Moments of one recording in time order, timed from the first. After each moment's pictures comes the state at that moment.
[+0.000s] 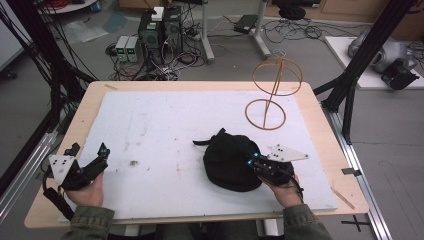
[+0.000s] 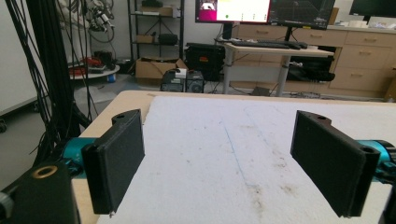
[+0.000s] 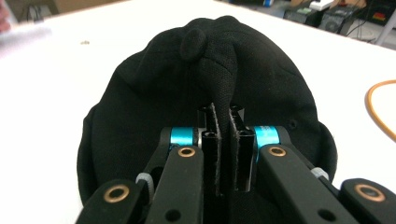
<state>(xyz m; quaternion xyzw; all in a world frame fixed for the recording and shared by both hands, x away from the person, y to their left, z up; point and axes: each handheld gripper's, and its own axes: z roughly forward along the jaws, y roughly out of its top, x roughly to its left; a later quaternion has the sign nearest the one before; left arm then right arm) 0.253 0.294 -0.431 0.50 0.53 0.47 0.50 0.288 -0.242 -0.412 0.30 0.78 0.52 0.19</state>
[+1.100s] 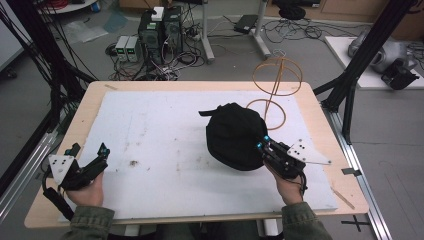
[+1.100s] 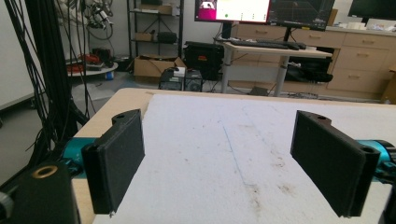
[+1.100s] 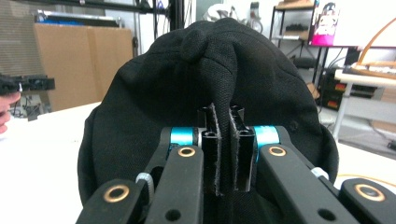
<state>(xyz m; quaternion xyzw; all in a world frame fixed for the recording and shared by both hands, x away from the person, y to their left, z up) 0.253 0.295 -0.432 0.50 0.53 0.46 0.51 0.284 -0.255 -0.382 0.27 0.66 0.64 0.28</state>
